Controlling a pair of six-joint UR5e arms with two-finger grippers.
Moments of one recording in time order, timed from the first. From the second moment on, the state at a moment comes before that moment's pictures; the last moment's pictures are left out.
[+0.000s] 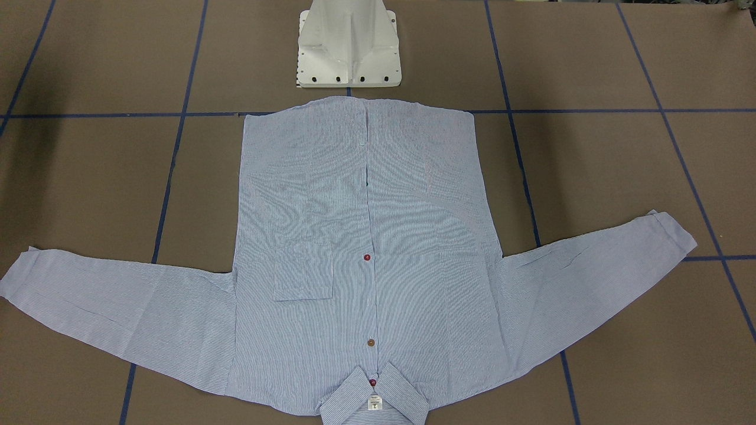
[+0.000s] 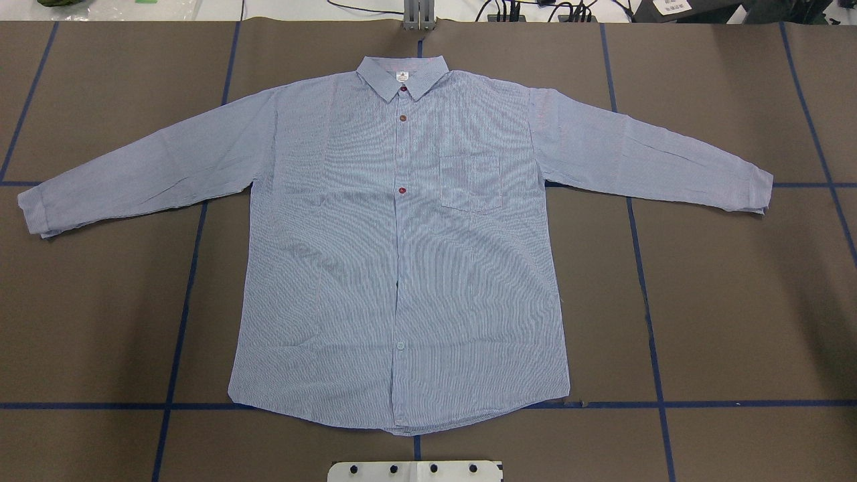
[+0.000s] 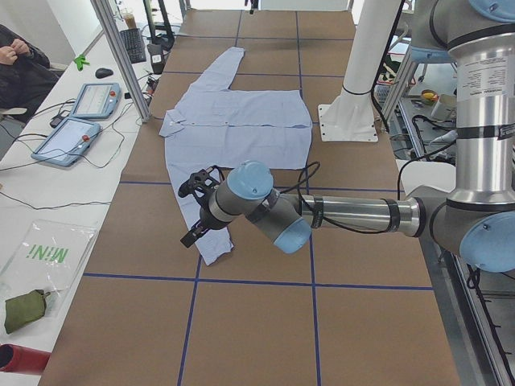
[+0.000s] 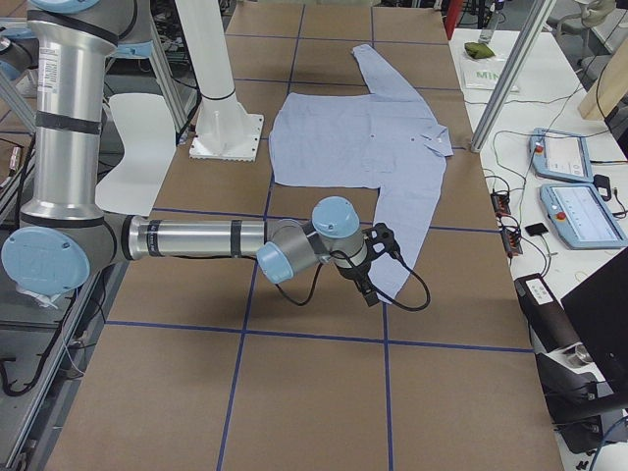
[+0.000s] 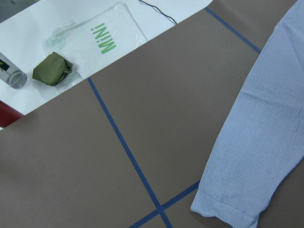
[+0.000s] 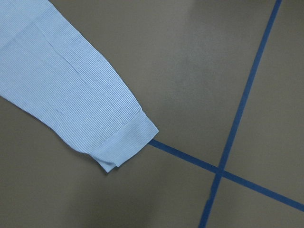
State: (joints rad) left arm -1.60 -1.47 -1.71 -2.29 -2.32 0.08; right arm 1.39 -1.69 1.69 -1.02 2.28 0.13
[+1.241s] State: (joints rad) left arm -1.60 -1.46 -1.70 -2.31 -2.32 0.09; right arm 0.99 -1.63 1.36 -0.34 1.86 1.03
